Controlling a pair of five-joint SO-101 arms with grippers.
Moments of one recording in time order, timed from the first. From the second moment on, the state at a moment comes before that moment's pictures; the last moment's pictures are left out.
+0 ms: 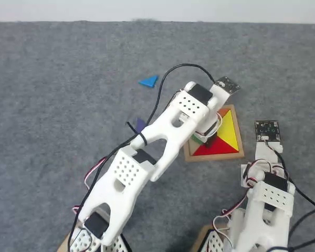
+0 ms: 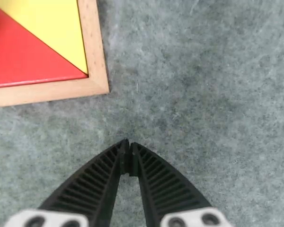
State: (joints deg) left arm 33.4 51.4 -41.9 92.5 1.6; right arm 19.8 -50.7 80.1 45.2 21.1
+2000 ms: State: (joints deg) left arm 10.8 56.2 -52.6 98.7 -3.9; right arm 19.8 -50.7 80.1 45.2 21.1
